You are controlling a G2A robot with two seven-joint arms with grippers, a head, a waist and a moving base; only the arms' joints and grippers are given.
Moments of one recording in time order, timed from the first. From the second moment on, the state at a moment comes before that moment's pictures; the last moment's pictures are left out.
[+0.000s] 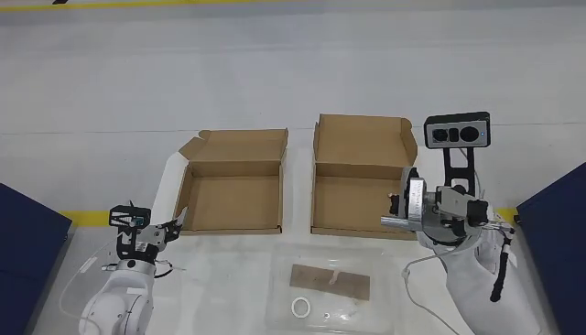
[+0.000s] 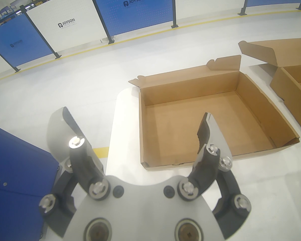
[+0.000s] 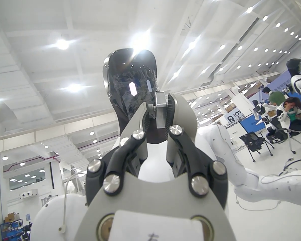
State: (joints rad) left arm 1.73 -1.15 -1.60 -1.80 1.33 0.00 0.00; right arm -1.24 -1.15 1.30 -2.07 1.15 -0.38 1.03
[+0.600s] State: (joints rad) left arm 1.73 -1.15 -1.60 -1.80 1.33 0.00 0.00; right arm -1.26 -1.14 1.34 -2.09 1.04 -0.34 1.02
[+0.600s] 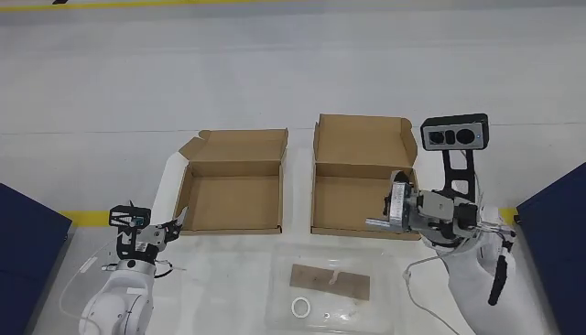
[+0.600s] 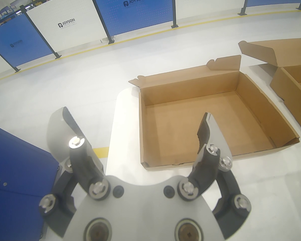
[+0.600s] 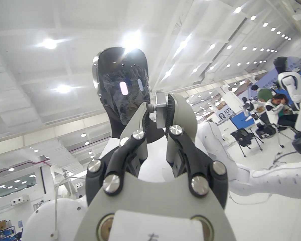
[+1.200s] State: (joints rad) left arm 1.73 -1.15 -1.60 -1.80 1.33 0.00 0.00; right arm -1.64 -1.10 1.78 -2.01 0.86 -0.30 1.24
